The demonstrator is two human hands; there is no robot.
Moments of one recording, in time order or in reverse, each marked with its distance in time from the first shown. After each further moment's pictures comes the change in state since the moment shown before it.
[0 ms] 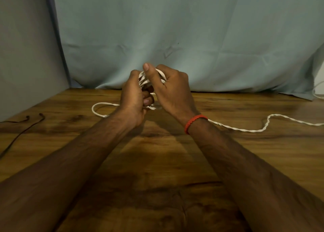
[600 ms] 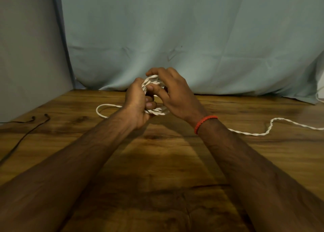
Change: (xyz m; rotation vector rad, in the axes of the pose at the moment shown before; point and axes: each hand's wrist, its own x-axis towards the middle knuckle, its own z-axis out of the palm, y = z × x) left_hand -0.001 0.005 -0.002 -0.077 0.040 -0.223; right_hand 0.006 0.017 -0.010 -0.076 -0.352 -0.144
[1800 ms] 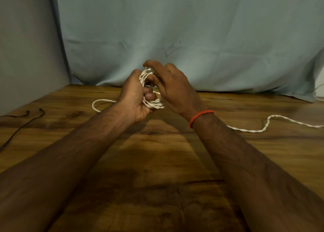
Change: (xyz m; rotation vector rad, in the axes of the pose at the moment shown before) left_hand 0.002 0.001 0.004 -0.105 -0.091 -0.032; right_hand 0.000 0.003 0.000 -0.253 0.052 -0.025
